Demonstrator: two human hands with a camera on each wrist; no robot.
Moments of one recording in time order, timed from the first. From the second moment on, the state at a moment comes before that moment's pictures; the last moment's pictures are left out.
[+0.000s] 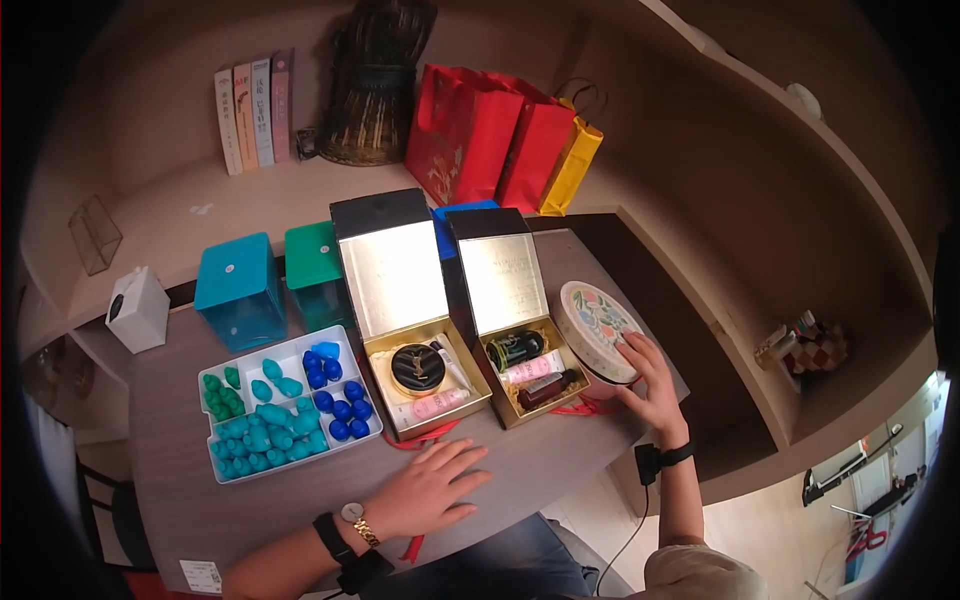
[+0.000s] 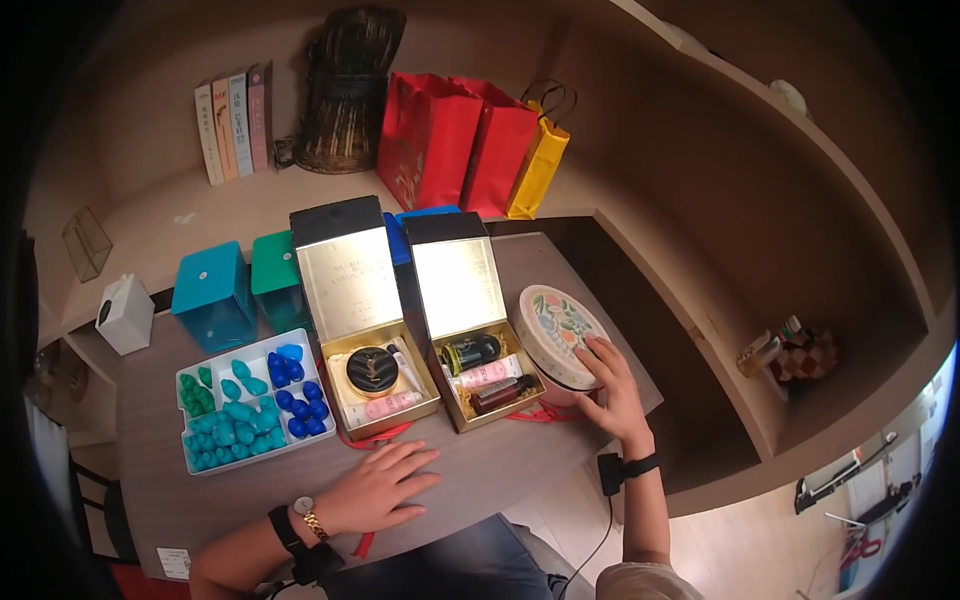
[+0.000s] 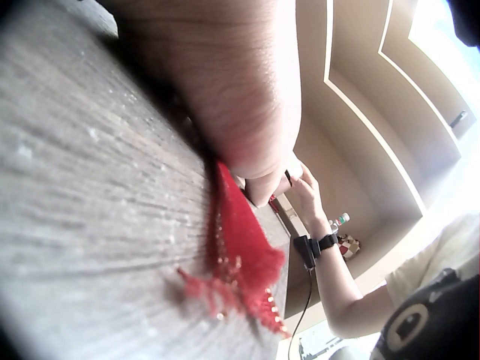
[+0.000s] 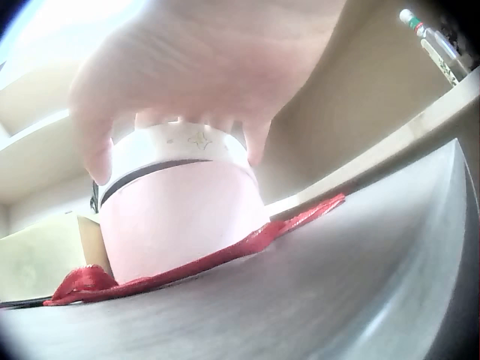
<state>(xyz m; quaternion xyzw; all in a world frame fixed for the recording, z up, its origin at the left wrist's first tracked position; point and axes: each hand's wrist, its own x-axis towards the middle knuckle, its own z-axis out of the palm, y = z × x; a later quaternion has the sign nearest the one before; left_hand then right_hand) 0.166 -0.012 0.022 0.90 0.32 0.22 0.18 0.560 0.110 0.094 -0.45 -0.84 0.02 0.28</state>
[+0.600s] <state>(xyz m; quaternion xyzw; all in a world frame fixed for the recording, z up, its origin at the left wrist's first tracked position) 0.166 -0.010 0.026 0.91 0.32 0.21 0.18 0.554 0.124 0.072 -0.51 -0.82 -0.13 0.23</state>
